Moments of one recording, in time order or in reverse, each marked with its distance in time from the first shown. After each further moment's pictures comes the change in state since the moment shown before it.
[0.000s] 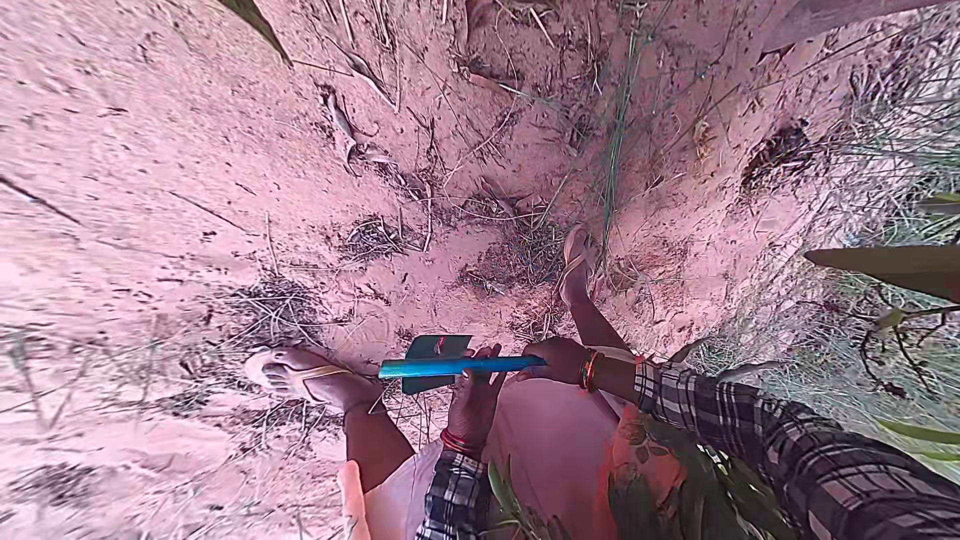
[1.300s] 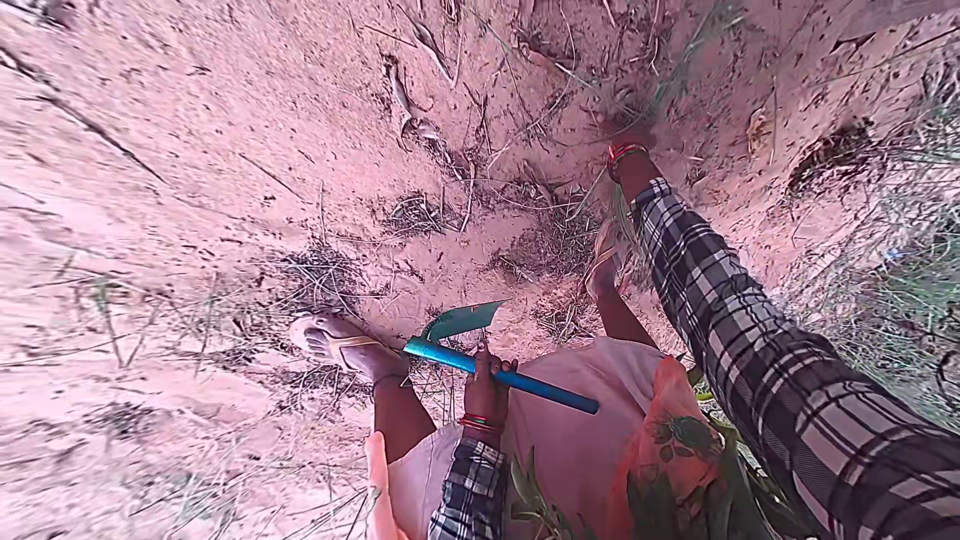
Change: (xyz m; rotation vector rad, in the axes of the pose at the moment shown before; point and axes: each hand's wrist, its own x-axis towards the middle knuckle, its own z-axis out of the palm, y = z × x) left_hand -0.002 0.027 0.008 0.112 0.362 -0.082; right_hand 0.145 0.051 -0.282 0.318 1.242 0.681
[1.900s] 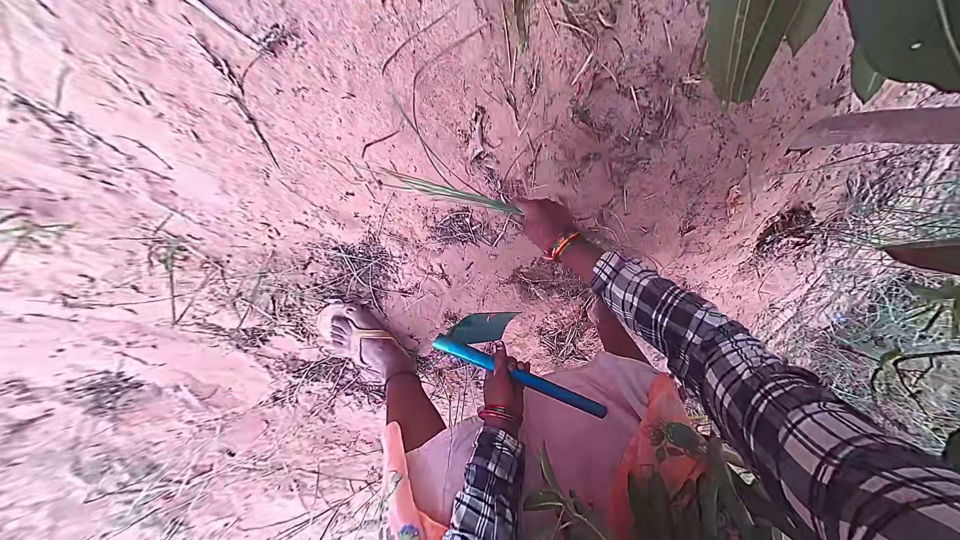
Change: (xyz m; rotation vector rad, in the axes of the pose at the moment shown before) left_hand -0.006 0.018 -0.006 -0.118 0.052 -0.050; right_hand -0.249 -0.082 0.035 -0.606 -0.551 -0.929
